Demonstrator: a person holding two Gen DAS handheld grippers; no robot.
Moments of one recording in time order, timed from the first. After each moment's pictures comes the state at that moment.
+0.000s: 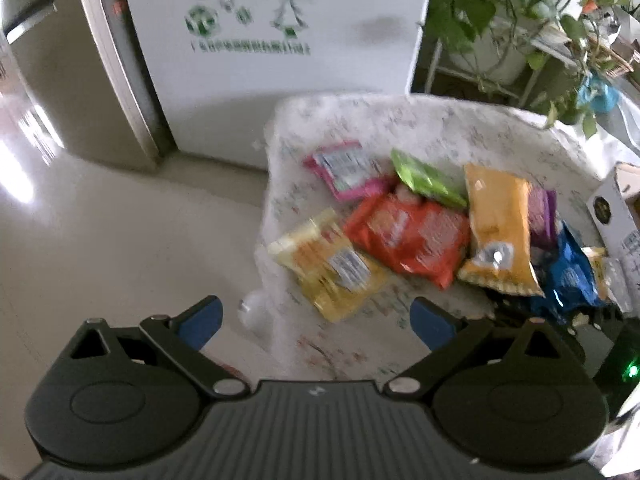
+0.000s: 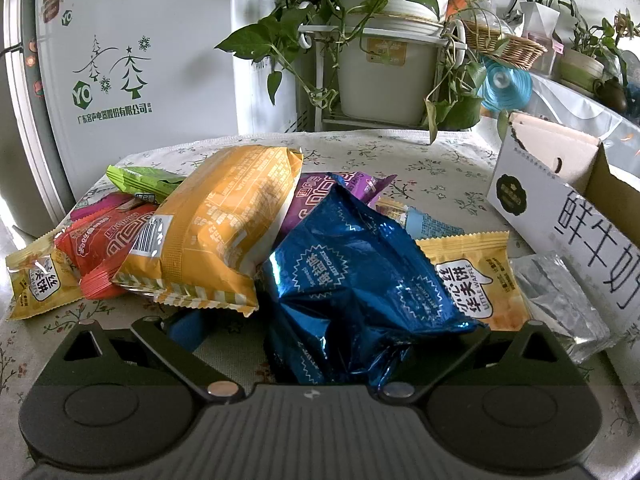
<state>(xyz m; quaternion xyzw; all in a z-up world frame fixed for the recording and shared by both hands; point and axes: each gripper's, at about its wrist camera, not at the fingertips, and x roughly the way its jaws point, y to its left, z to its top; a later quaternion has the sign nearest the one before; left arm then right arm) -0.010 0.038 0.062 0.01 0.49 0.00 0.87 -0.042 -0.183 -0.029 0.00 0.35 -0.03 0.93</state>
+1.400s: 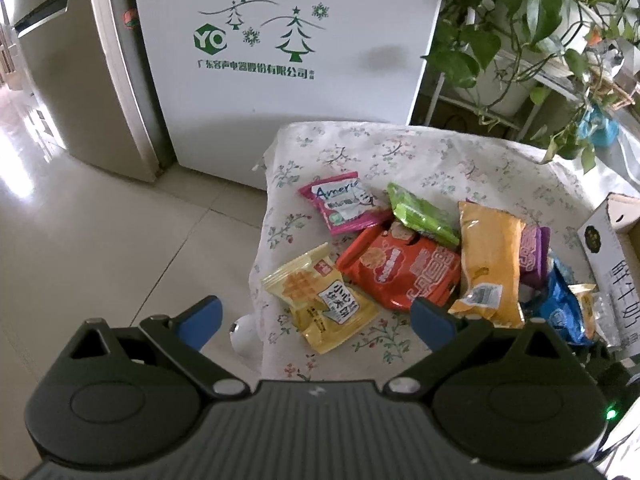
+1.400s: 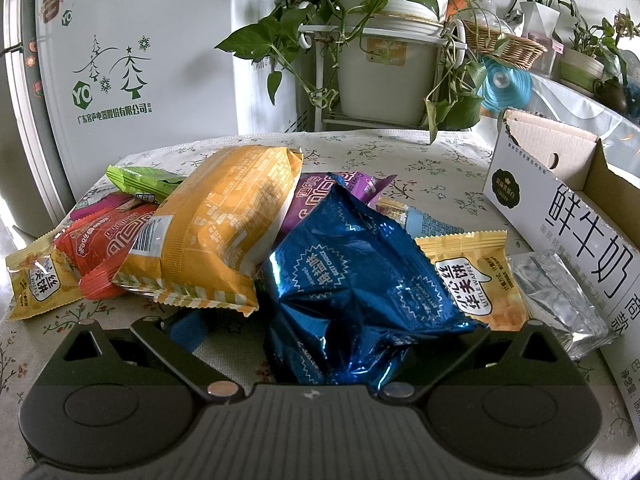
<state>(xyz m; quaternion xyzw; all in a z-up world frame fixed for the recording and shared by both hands) -0.005 0.034 0.061 -0.03 0.47 0.00 0.88 -0.042 -0.183 -0.029 0.00 0.35 -0.03 0.93</state>
